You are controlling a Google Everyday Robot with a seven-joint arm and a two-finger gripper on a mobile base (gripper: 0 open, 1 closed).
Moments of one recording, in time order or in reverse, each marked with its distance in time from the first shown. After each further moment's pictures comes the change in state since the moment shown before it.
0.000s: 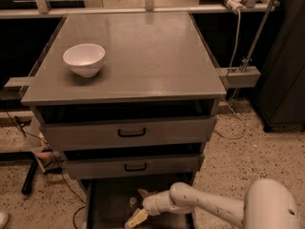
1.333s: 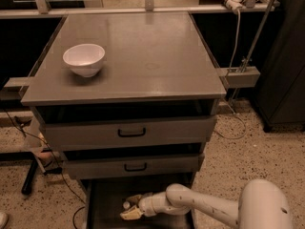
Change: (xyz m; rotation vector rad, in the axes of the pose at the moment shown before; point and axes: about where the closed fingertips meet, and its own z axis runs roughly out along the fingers) arm -0.003 0.003 0.021 -0.021 -0.027 0.017
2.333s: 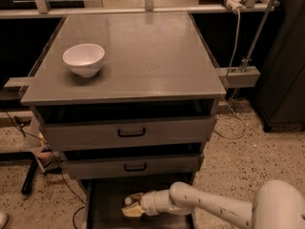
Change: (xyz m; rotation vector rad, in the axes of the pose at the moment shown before) arm -0.030 0.017 -0.027 0.015 -0.030 0.050
